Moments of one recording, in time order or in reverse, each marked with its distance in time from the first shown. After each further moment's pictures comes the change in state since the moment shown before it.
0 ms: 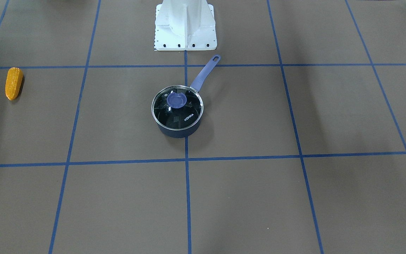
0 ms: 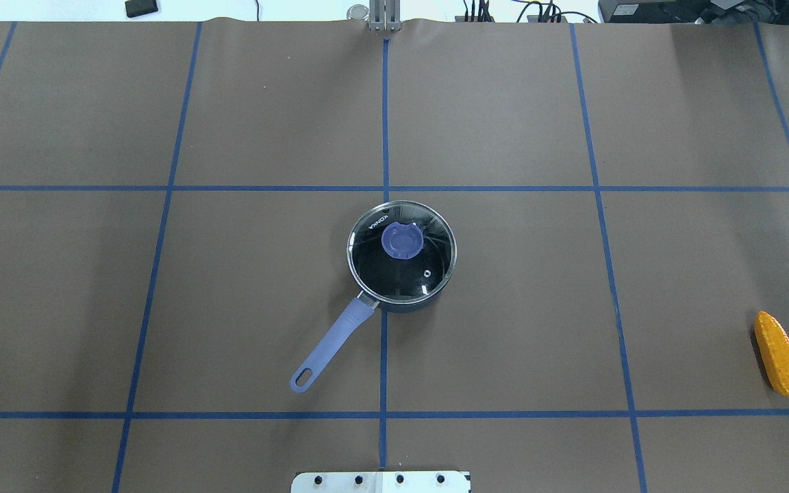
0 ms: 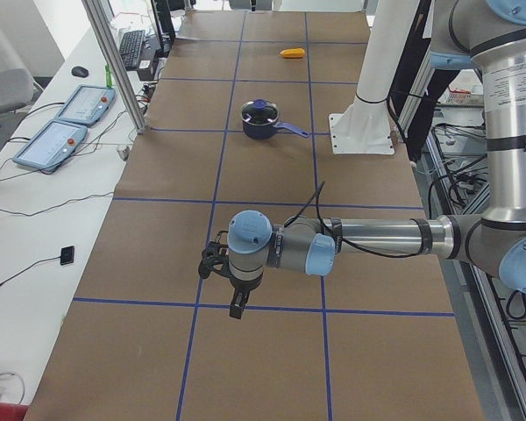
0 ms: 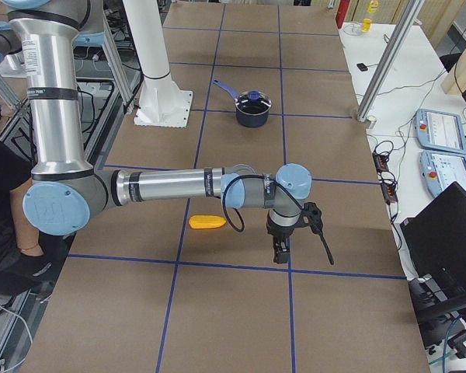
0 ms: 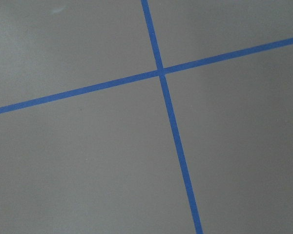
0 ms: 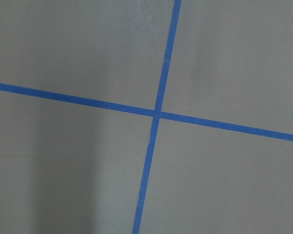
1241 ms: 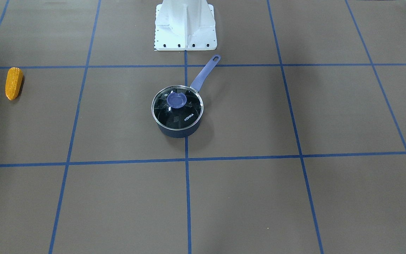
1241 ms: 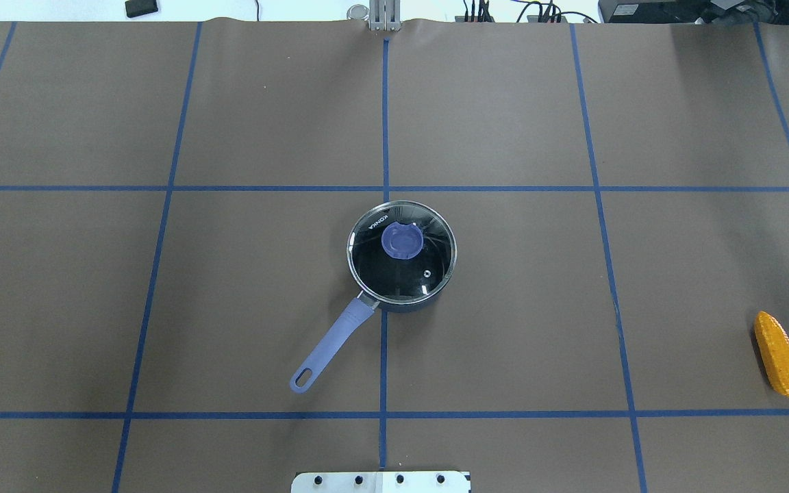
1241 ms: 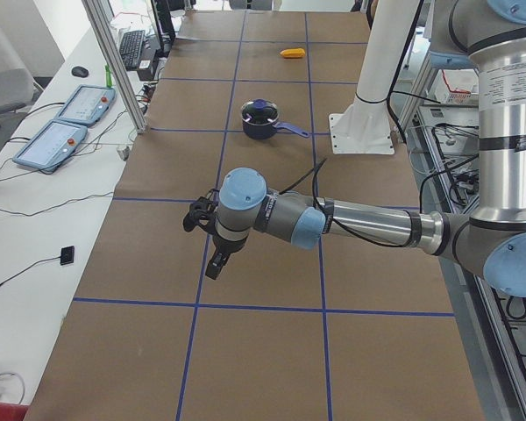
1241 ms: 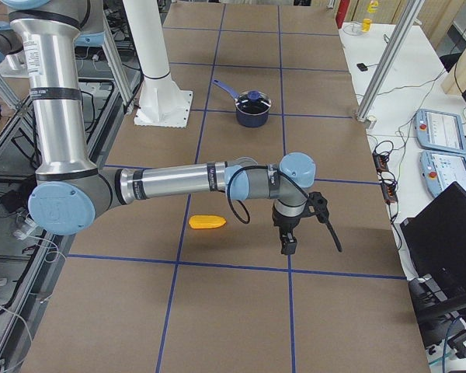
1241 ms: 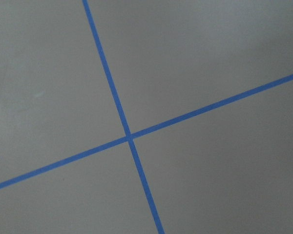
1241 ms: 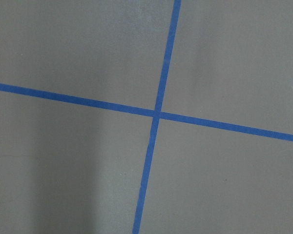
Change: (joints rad) left arm -0.001 -0.066 -0.098 -0.084 -0.043 -0.008; right arm 0.000 0.048 0.076 0.001 -0.001 0.005
